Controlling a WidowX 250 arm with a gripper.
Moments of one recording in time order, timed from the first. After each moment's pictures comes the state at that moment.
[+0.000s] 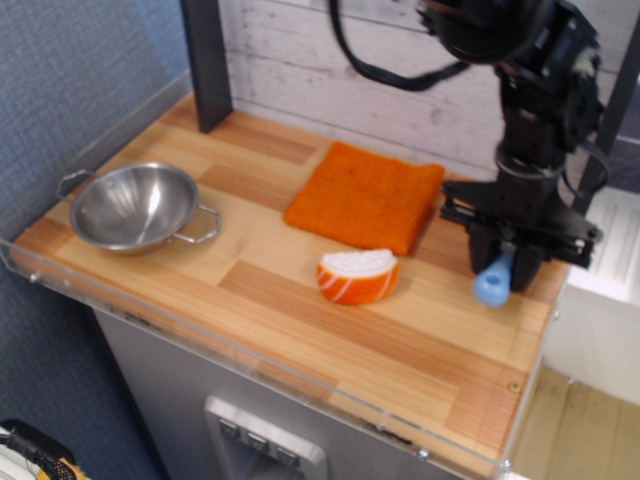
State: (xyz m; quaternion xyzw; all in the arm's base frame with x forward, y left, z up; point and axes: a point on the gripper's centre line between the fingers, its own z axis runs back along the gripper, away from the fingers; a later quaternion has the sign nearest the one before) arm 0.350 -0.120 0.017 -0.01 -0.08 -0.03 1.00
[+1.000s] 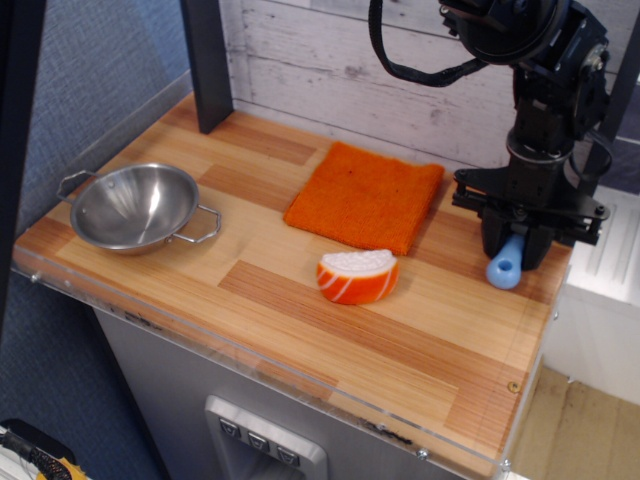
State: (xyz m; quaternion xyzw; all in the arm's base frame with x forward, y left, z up) arm 0.377 -0.109 0.009 0.00 -0.08 0.01 1.00
